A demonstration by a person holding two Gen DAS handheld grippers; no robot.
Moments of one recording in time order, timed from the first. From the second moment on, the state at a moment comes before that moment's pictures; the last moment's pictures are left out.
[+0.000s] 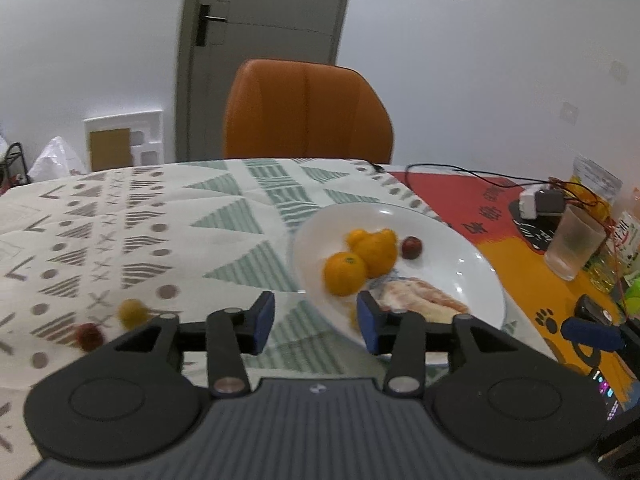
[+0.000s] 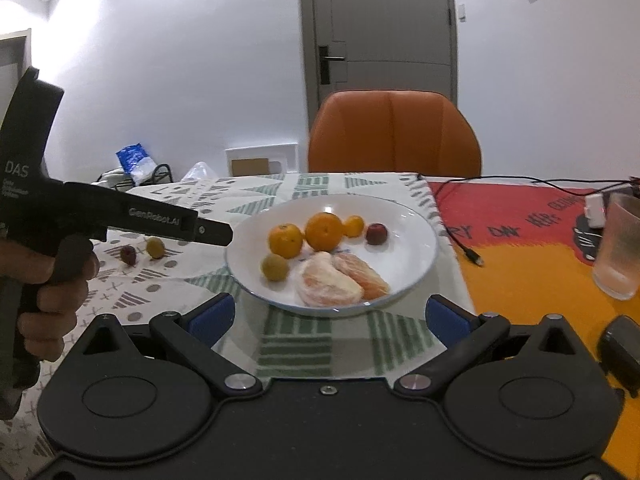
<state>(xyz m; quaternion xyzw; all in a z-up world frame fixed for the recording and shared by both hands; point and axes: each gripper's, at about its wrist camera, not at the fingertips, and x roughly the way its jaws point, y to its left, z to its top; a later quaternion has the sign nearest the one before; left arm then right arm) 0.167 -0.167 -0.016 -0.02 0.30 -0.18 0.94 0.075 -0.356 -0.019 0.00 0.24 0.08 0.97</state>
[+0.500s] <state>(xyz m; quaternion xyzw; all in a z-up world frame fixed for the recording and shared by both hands) 0.146 -0.102 -0.008 -0.04 0.29 -0.12 0.95 0.089 -0.315 -0.015 -0.01 0.24 0.12 0.96</state>
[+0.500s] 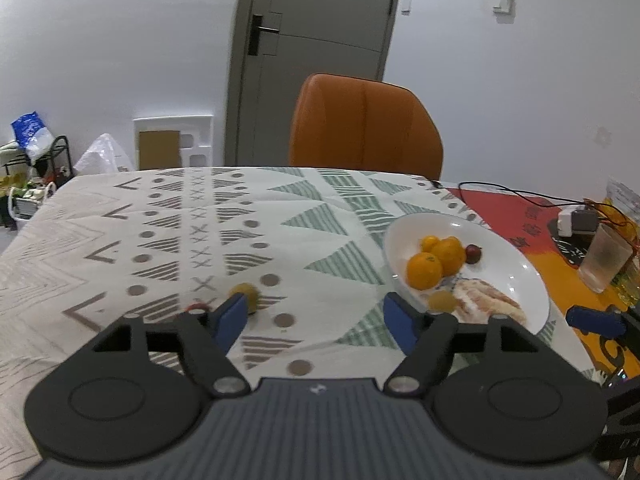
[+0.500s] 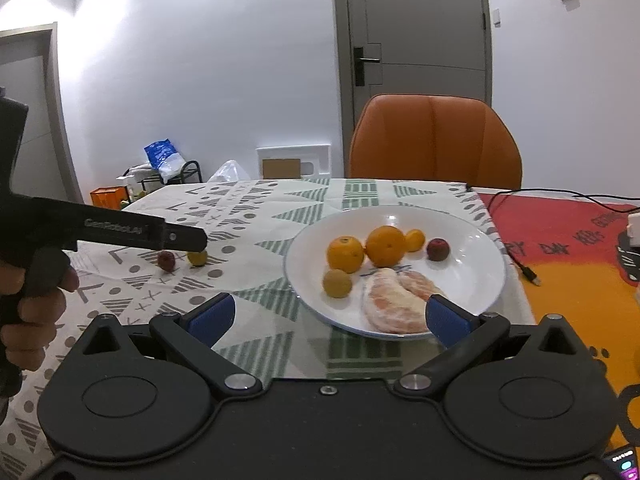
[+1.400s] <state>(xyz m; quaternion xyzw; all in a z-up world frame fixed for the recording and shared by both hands) 0.132 -0.018 -0.025 -0.06 0.31 -0.03 0.95 0.116 -0.238 -0.021 -0.02 0.26 0.20 0.95</state>
